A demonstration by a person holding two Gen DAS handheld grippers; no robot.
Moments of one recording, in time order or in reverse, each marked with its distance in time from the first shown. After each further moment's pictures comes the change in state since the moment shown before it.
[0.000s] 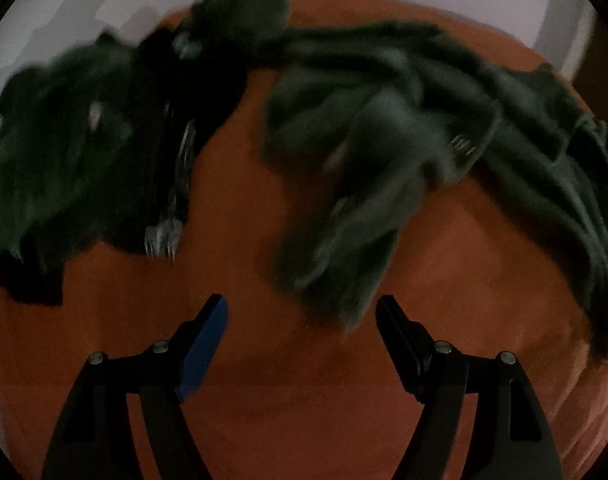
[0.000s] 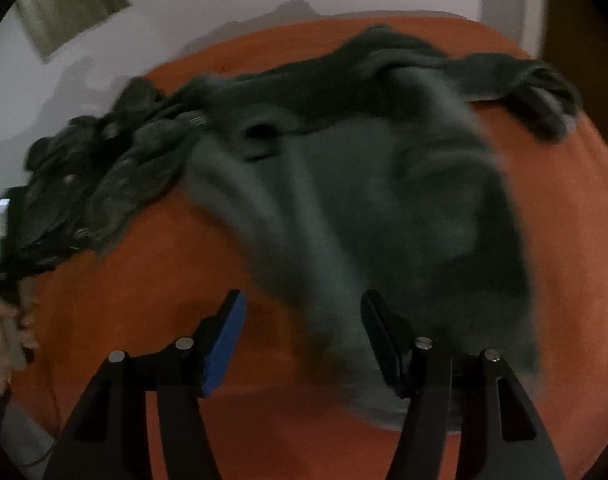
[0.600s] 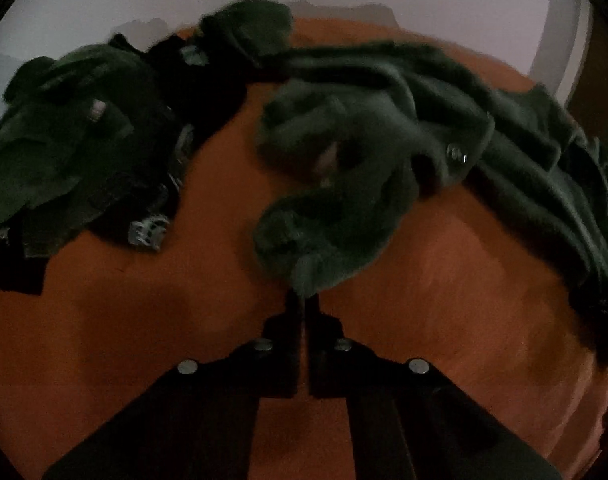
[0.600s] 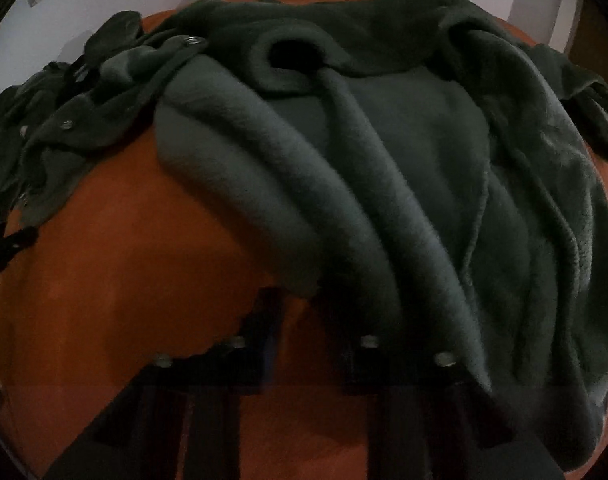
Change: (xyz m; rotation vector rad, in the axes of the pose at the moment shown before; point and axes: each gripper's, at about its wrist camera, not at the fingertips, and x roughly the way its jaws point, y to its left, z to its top) left arm -0.010 -0.003 -0.009 -0.025 -0.160 -0.010; right arm 0.116 0.021 0.019 -0.088 0.086 -0.206
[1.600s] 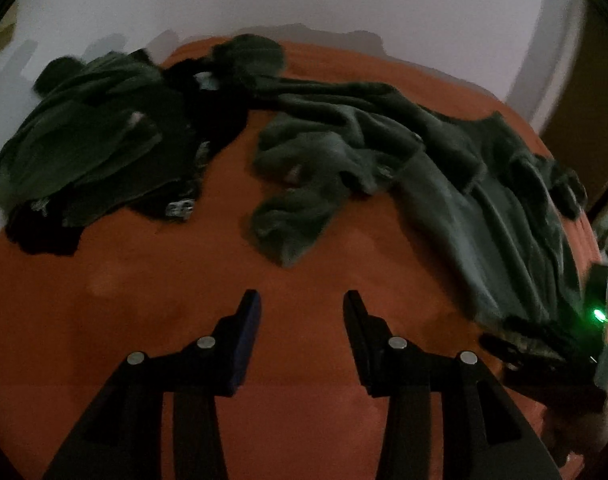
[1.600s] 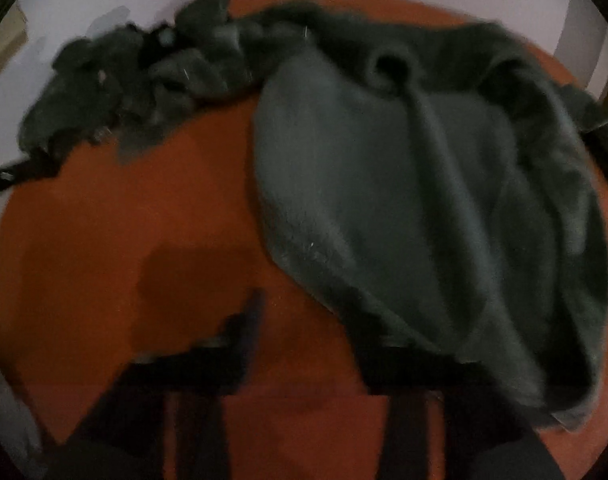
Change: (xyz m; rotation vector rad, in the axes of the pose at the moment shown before) left arm -0.092 -0.010 -0.024 -0.012 -0.022 -0.078; right arm -0.042 0.054 -0.043 -0.169 0.026 0.127
